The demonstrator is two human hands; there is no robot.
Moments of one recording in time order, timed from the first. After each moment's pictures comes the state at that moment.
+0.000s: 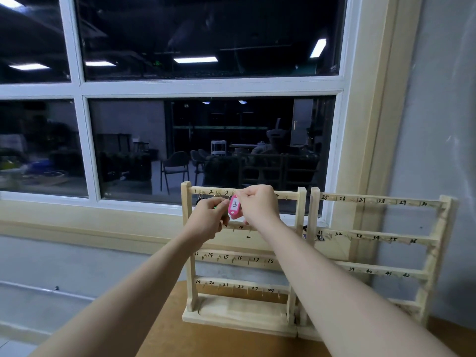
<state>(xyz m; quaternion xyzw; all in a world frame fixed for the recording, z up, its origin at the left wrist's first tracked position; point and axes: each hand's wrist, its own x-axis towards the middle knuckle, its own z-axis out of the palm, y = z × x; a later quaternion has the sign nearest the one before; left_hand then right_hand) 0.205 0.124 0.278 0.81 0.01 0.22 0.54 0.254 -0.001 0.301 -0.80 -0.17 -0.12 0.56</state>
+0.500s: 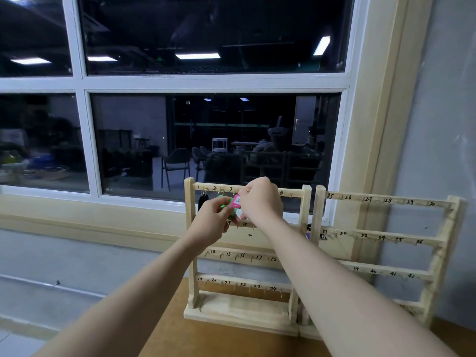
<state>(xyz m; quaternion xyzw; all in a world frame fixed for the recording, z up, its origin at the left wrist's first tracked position) 0.203 0.122 0.266 0.81 -0.02 0.23 0.55 0.264 0.016 0.307 -0.88 -0.11 -0.20 0.43</state>
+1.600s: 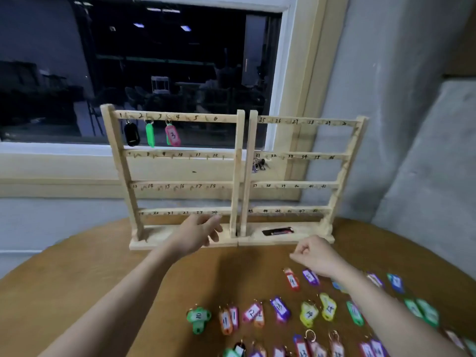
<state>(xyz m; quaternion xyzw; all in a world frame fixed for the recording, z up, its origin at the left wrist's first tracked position) 0.168 0.038 0.129 0.88 -0.02 0.01 0.47 0.195 -0.273 0.097 -0.96 -0.04 0.07 0.26</state>
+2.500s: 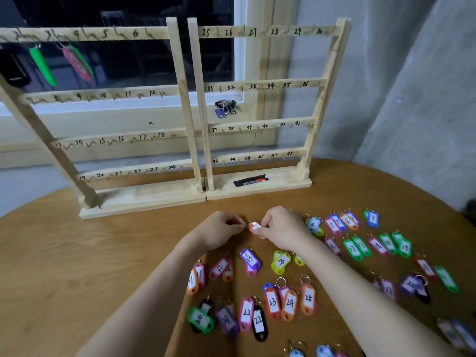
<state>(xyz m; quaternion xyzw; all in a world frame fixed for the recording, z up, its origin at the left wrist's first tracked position) 0.187 -0.084 0.033 0.89 -0.07 -0.19 0.42 0.178 -0.274 0.044 -0.97 -0.02 0.08 0.22</state>
